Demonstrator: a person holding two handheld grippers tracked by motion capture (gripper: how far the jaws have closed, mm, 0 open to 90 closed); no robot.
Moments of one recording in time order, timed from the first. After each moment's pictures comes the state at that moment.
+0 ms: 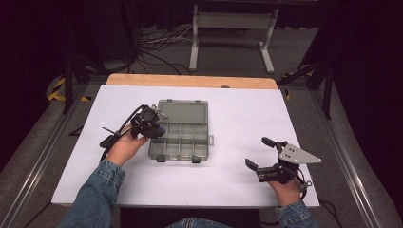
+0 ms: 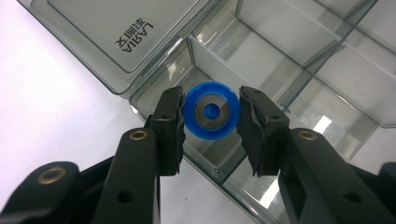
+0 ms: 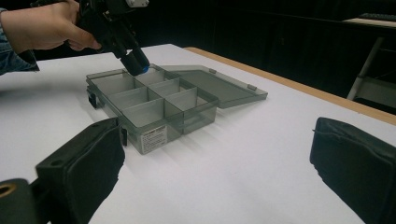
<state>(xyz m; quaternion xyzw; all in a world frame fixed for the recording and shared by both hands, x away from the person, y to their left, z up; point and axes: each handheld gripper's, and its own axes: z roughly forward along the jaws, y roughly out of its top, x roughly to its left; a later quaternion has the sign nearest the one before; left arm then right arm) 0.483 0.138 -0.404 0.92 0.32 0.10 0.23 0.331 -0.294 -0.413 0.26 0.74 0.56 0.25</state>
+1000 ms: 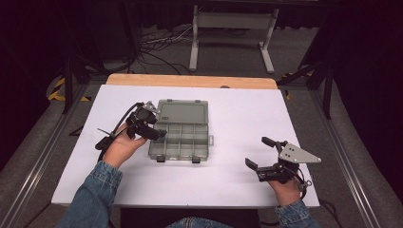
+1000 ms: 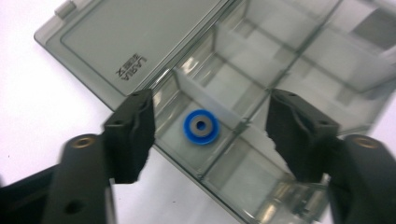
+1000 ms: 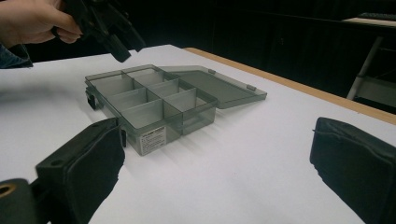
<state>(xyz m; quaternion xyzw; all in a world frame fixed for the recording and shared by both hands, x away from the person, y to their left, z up) 0.465 0.150 -0.378 0.90 0.29 0.10 0.30 0.332 -0.294 -0.413 0.27 0.74 0.56 0.25</state>
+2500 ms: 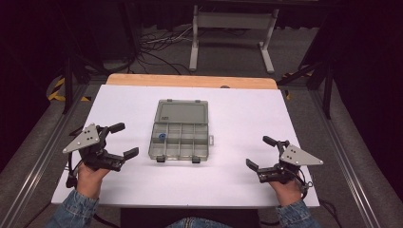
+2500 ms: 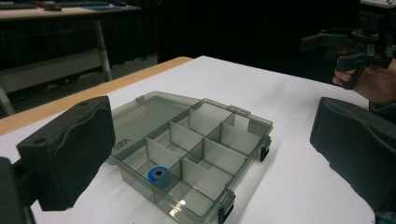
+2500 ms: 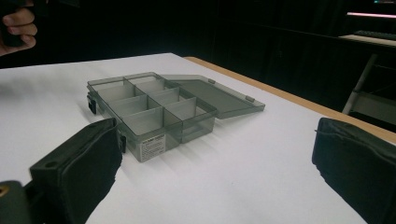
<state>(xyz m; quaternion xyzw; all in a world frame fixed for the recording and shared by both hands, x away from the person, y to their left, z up) 0.358 0.246 -0.386 0.74 0.22 0.17 0.61 0.329 -0.295 -0.411 0.25 0.73 0.57 0.27</state>
